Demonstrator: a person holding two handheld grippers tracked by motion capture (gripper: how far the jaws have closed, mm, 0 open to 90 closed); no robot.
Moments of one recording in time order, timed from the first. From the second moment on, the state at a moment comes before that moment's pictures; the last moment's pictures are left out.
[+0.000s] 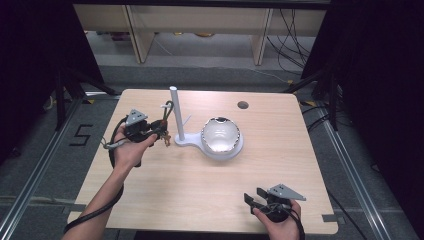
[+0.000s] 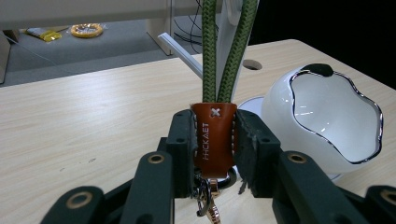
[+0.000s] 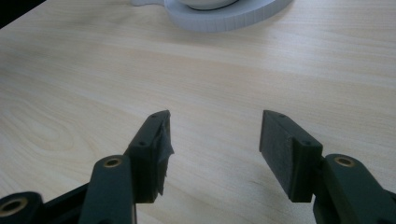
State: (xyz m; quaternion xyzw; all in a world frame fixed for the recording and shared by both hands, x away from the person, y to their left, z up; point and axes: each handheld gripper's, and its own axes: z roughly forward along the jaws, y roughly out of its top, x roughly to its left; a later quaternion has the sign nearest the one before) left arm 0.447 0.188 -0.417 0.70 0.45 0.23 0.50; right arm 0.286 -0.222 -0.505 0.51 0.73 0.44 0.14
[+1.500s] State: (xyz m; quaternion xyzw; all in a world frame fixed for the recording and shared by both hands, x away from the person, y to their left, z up) left arm 0.453 0.183 -0.435 0.72 0.44 0.25 0.48; right arm 0.287 -0.224 -0.506 0.50 0.72 0.45 0.16
